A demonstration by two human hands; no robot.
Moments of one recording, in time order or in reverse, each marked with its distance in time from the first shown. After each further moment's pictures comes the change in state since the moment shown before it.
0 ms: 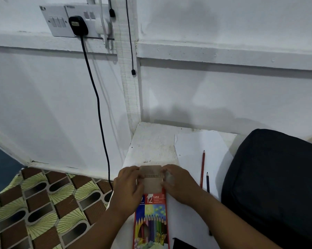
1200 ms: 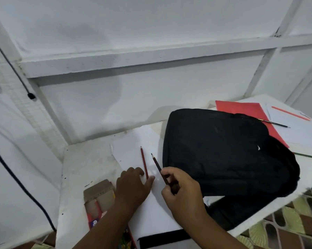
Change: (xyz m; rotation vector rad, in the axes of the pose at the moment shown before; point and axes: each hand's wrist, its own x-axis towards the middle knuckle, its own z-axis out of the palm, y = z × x) left_hand 0.042 0.126 0.092 0.156 -0.367 0.113; right_hand -0.141 -0.058 -0.060 0.133 0.858 0.374
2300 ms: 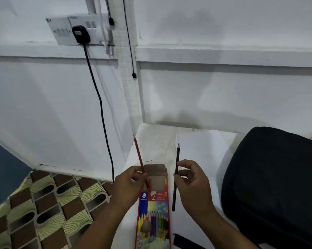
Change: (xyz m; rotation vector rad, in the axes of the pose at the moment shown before) left_hand -0.080 -0.099 -0.077 -0.495 0.324 -0.464; right_hand 0.026 -0.014 0.091 0.382 -0.445 0.087
